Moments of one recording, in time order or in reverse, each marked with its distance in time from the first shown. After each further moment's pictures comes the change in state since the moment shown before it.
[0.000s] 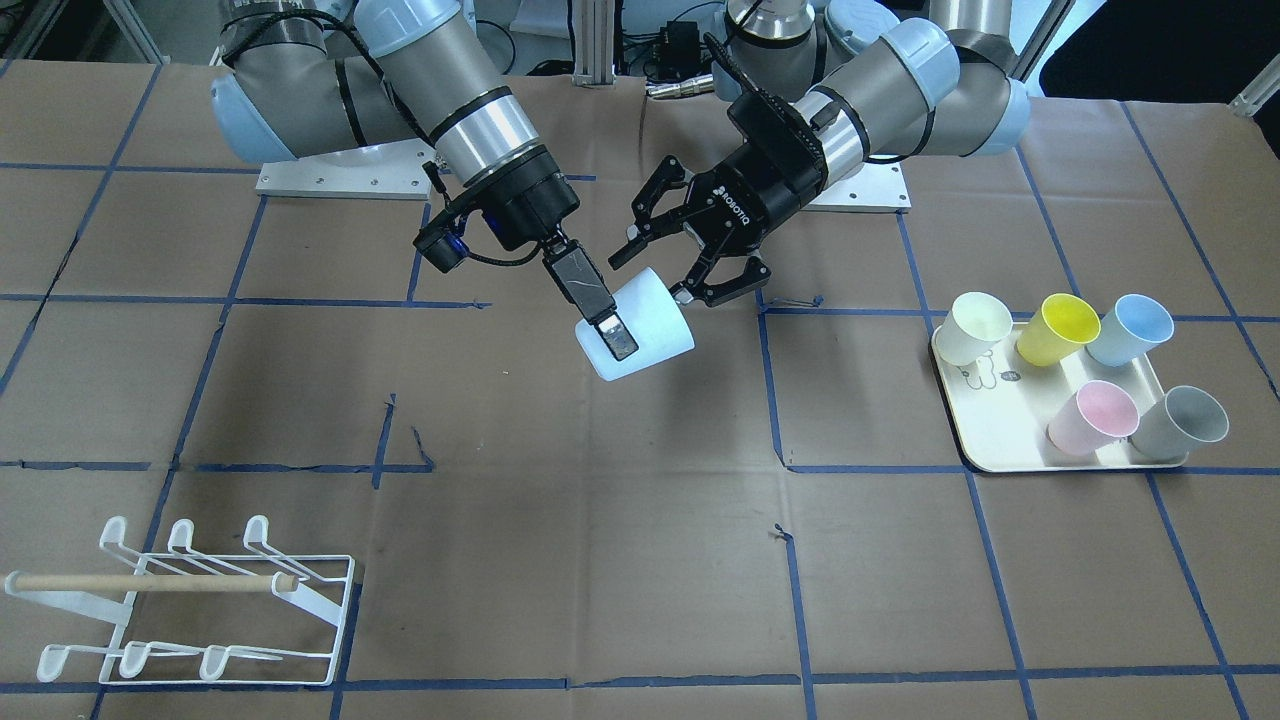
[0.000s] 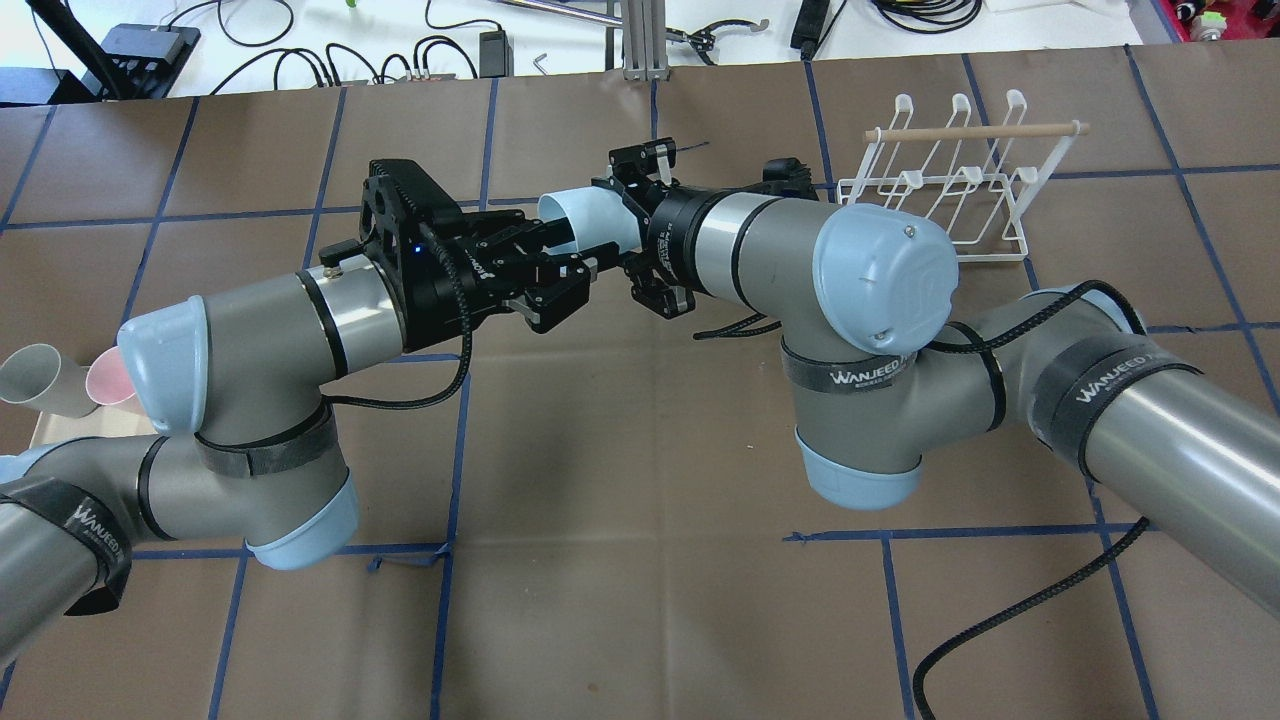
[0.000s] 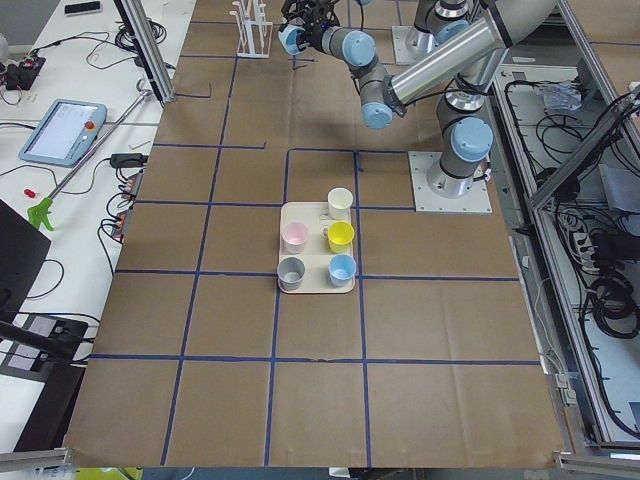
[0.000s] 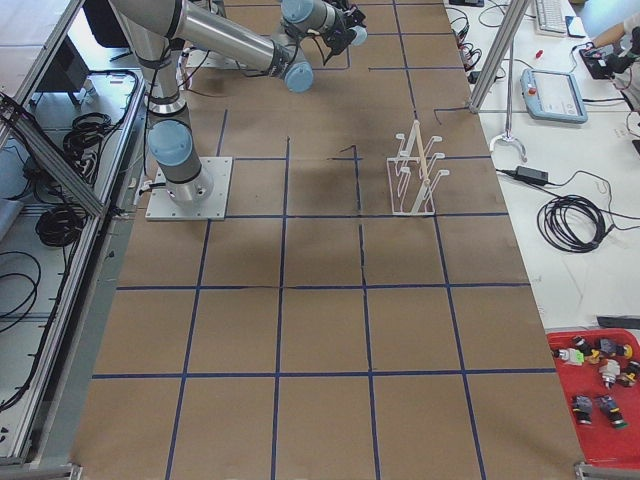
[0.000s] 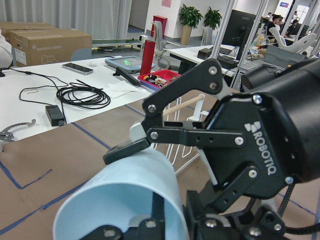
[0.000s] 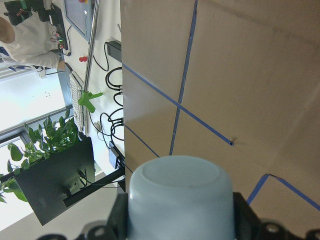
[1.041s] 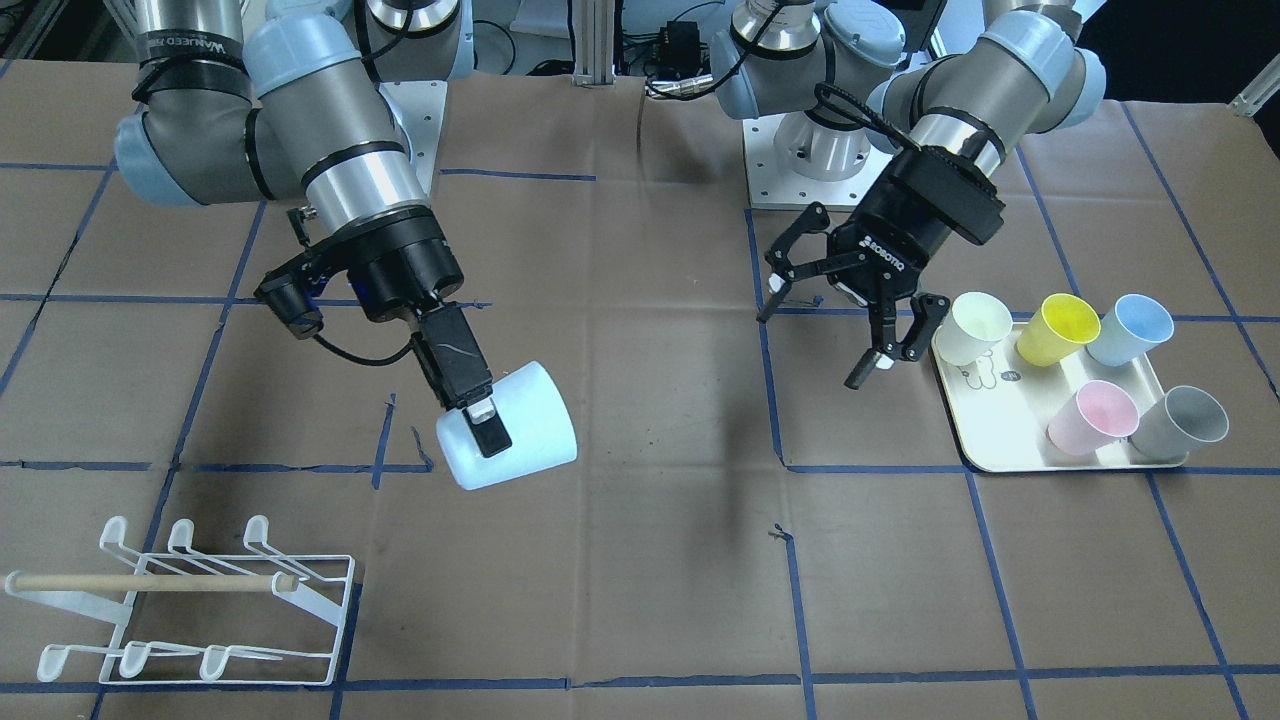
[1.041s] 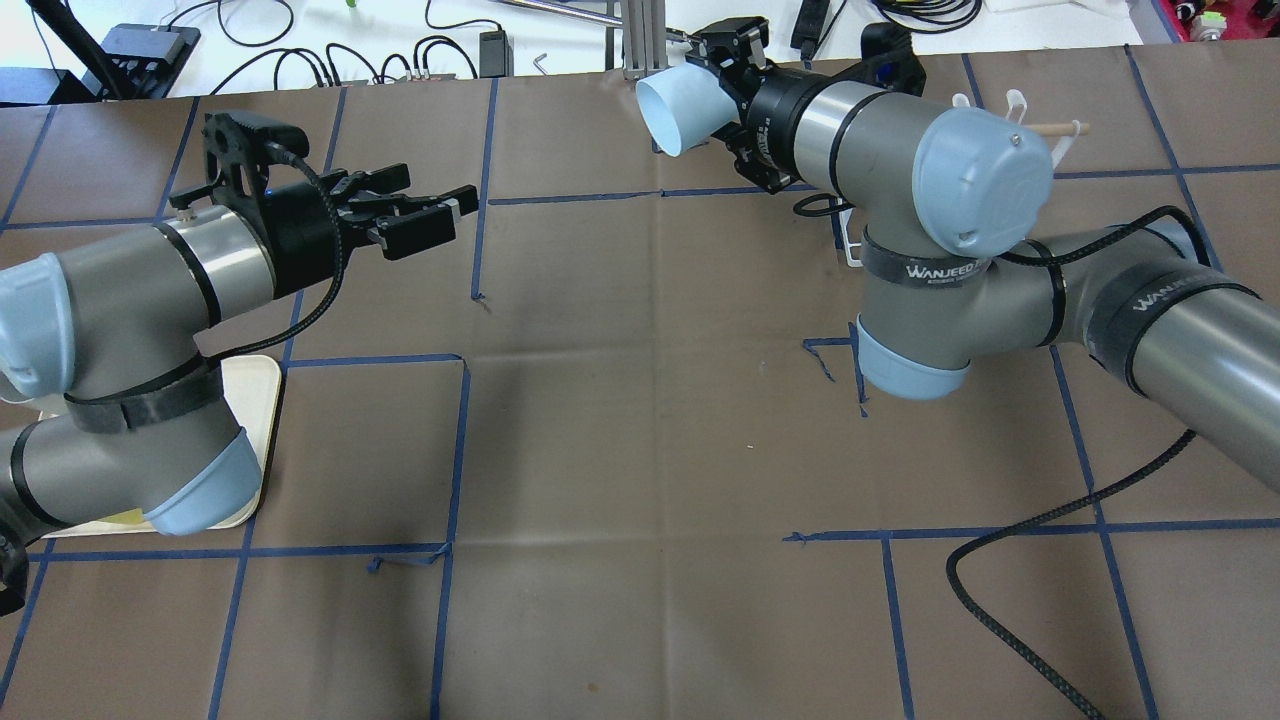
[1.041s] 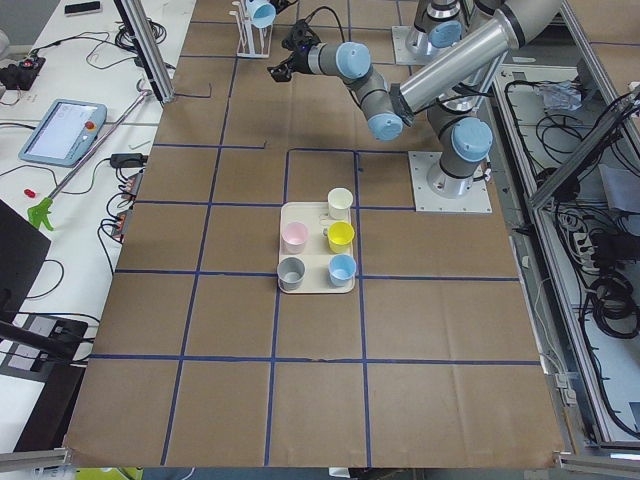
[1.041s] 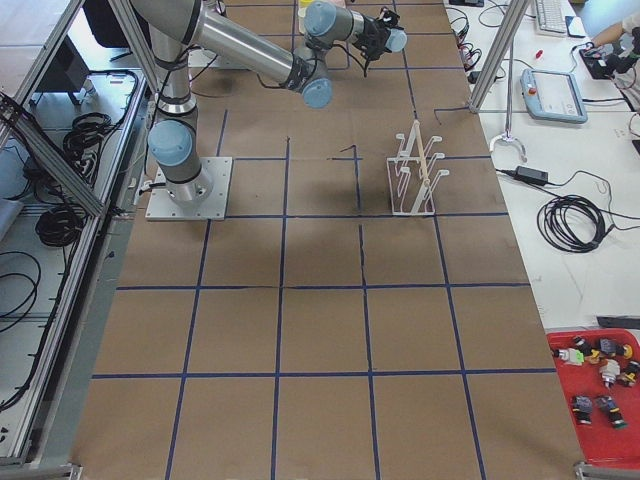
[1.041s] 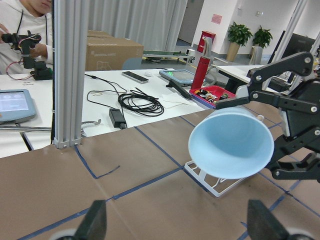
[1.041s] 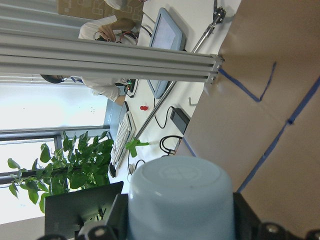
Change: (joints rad) left arm 0.208 0.043 0.091 -0.261 0.172 -0.028; right arm -0.195 0.099 -0.114 -0.145 -0.008 -0.430
